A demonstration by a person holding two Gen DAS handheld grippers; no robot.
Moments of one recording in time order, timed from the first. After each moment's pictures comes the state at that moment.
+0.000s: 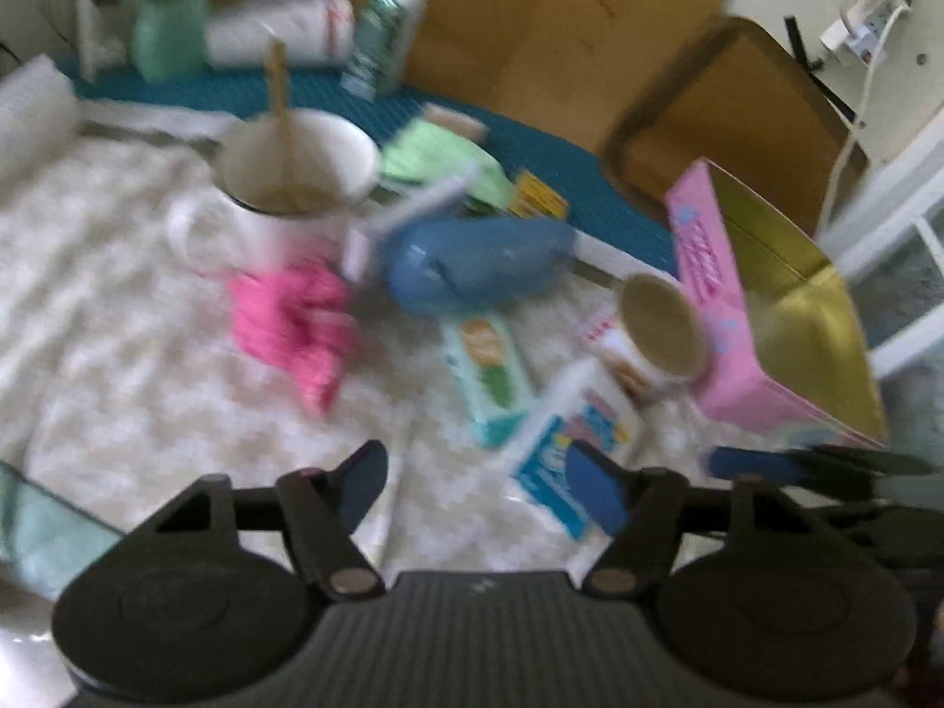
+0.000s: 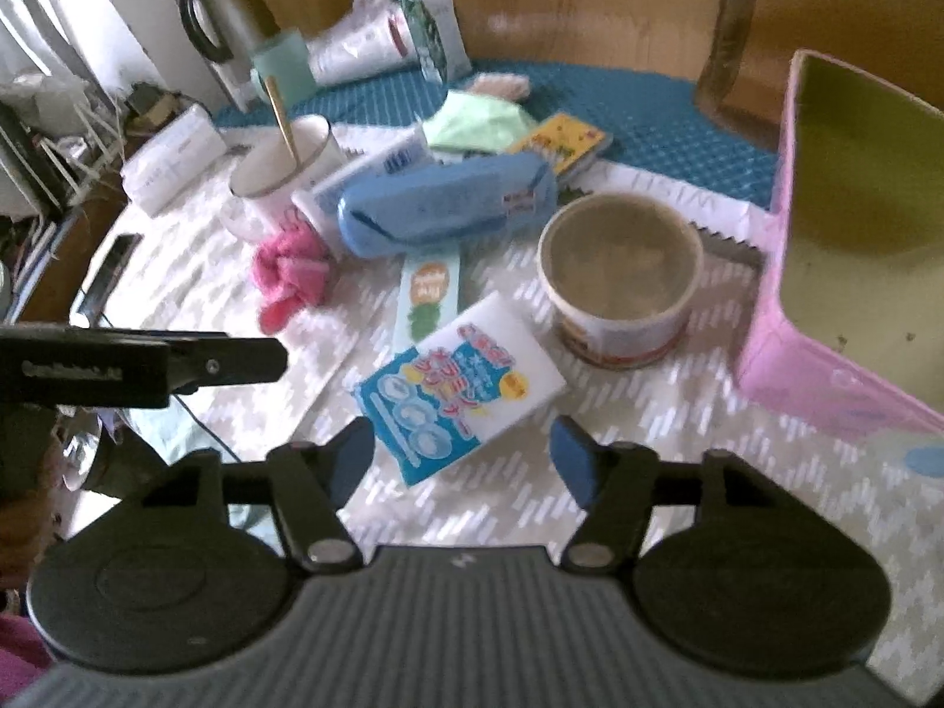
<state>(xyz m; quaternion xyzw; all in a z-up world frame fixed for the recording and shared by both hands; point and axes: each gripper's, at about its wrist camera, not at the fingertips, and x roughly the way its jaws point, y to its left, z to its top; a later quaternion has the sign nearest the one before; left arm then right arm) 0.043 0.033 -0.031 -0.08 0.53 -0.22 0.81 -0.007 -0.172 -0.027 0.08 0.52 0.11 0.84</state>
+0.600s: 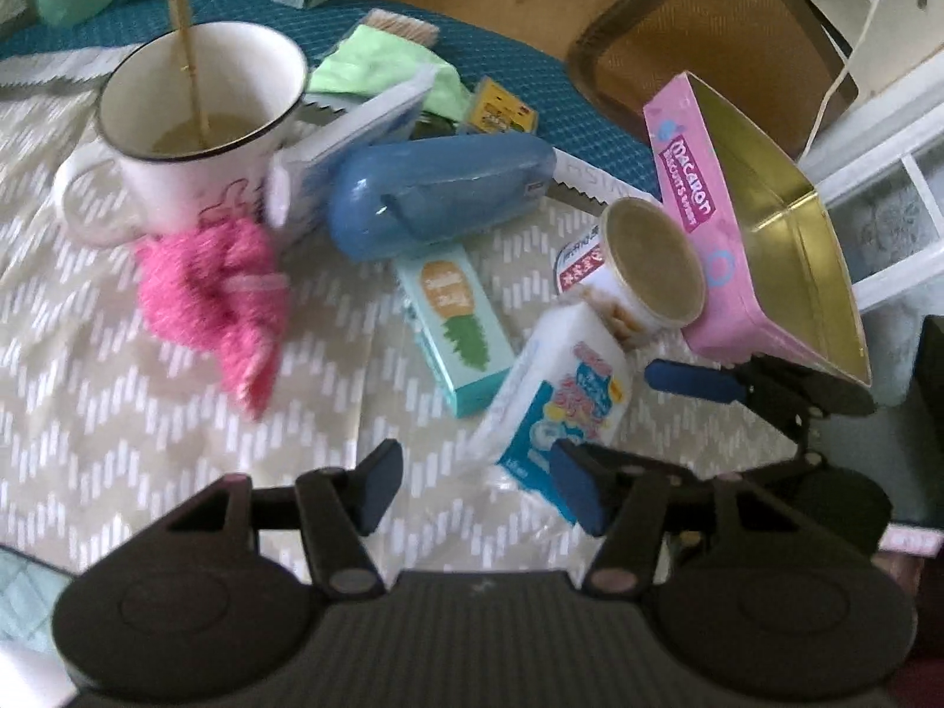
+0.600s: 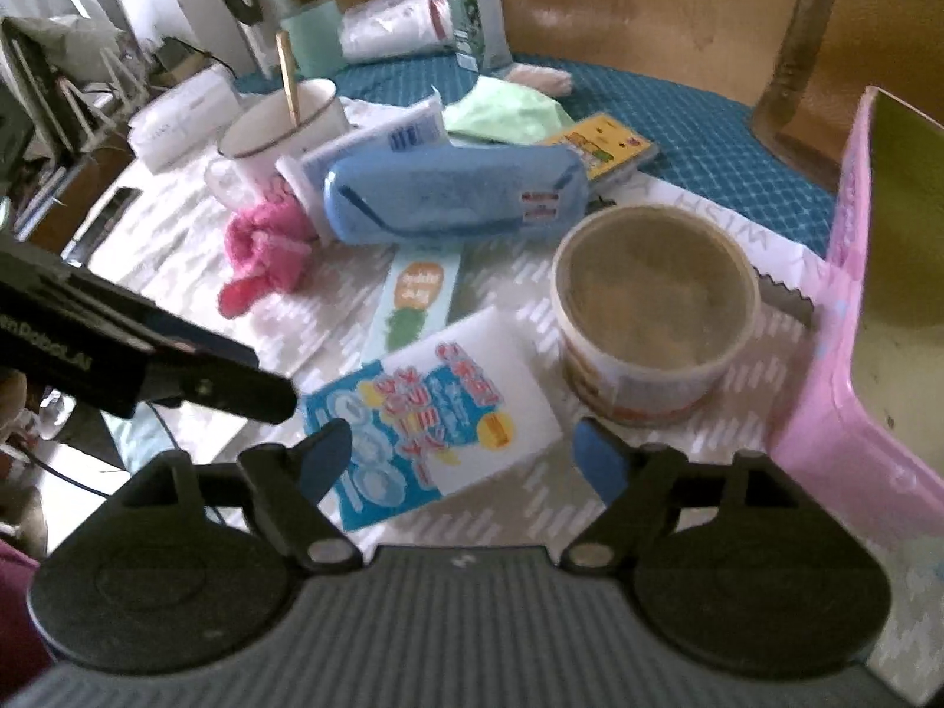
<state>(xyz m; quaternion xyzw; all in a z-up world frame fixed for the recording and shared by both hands) 0.071 0.022 -0.067 -0.07 0.60 -0.27 0.75 0.016 -0.174 -0.060 0.04 0.50 0.17 0.85</state>
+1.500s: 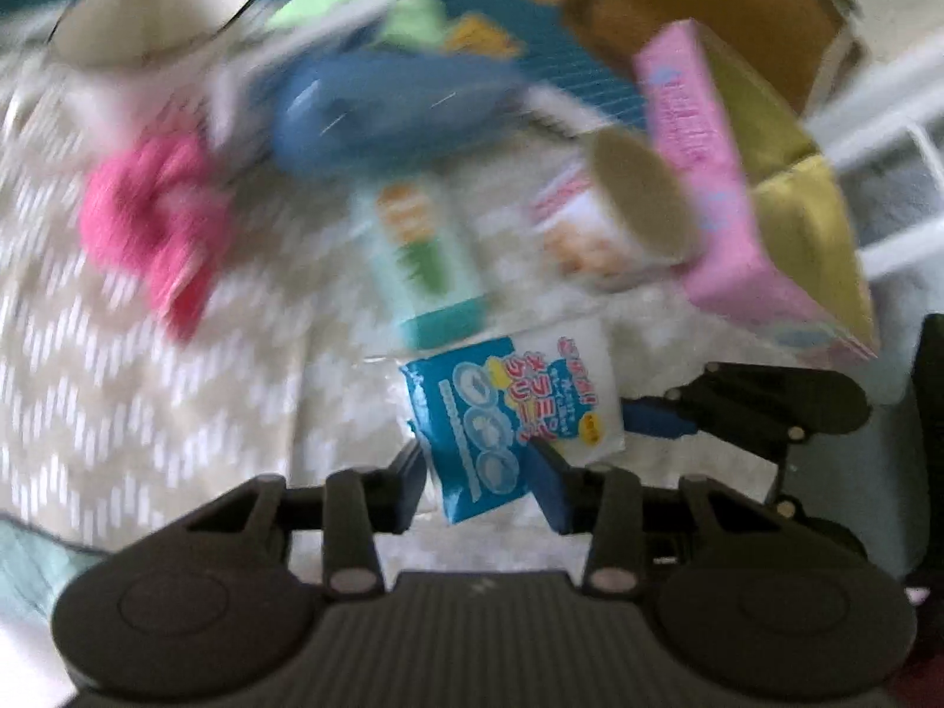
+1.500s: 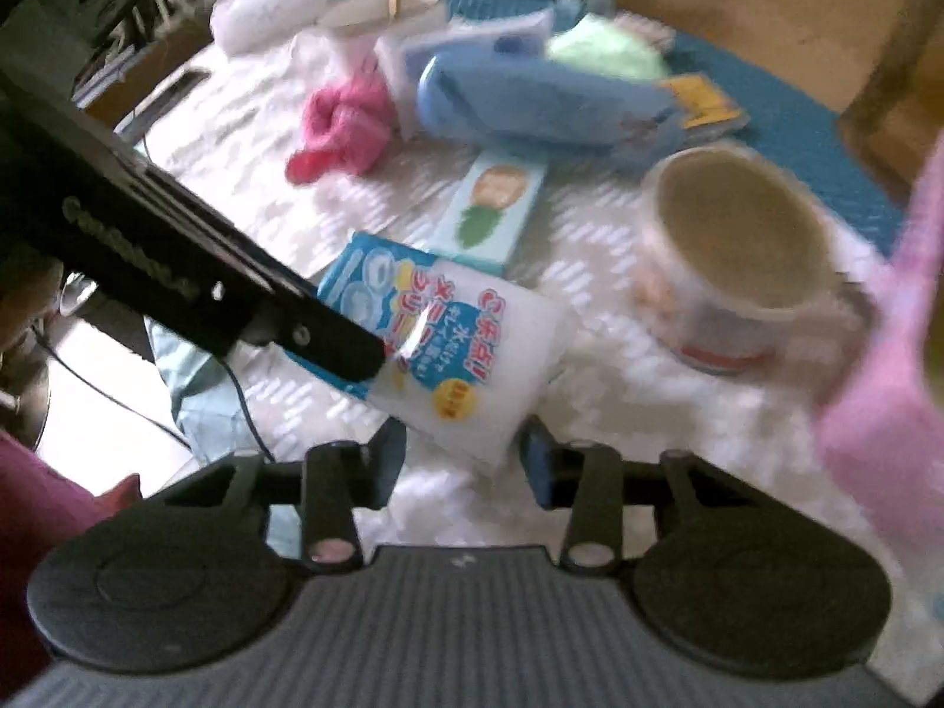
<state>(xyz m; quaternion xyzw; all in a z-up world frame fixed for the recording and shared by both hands) 0.055 -0.014 -0.072 -0.05 0.62 -0.28 0.73 -0.013 -0.168 -0.064 -0.04 0.52 0.23 0.82</state>
